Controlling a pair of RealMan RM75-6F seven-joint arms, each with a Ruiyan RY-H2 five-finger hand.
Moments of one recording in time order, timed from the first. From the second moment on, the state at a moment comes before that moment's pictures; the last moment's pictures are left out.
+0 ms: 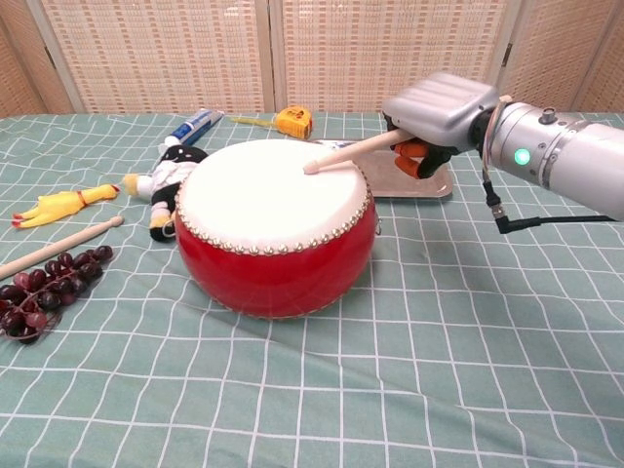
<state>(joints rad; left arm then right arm) -0.03 -1.31 0.00 -1.29 1.51 1.48 -0.08 0.89 -1.62 0.20 -1.24 -1.19 0.93 -0.60</state>
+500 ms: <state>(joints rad) -0.03 -1.31 0.00 -1.29 1.51 1.48 -0.08 0.87 -1.61 0.23 -1.26 -1.24 0.97 -0.31</state>
